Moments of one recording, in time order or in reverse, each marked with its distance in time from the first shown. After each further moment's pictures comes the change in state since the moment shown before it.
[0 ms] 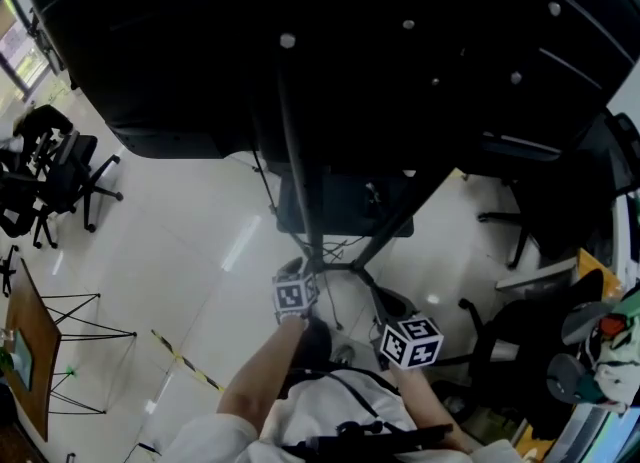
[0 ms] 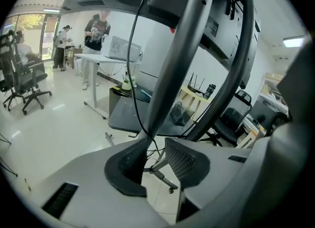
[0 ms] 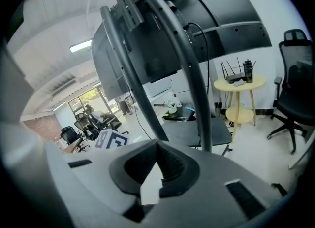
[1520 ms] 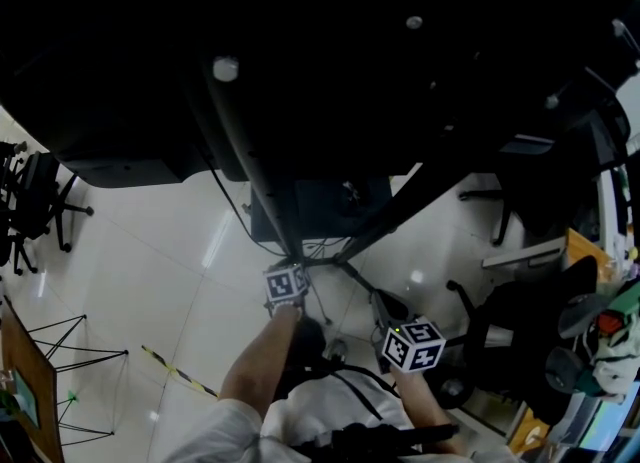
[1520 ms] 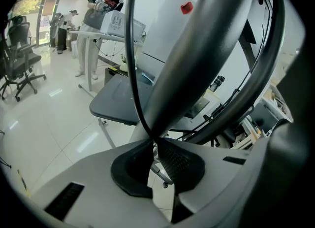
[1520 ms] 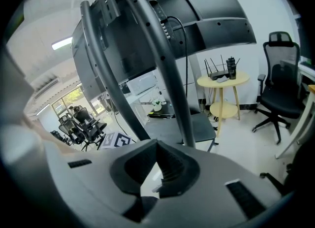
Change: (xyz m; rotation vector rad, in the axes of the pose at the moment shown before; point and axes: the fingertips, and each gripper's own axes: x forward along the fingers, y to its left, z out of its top) left arm 0.103 0.014 -0.009 -0.068 0.142 -0.028; right arm 0.020 -0.058 0.002 0.083 0.029 -0.153
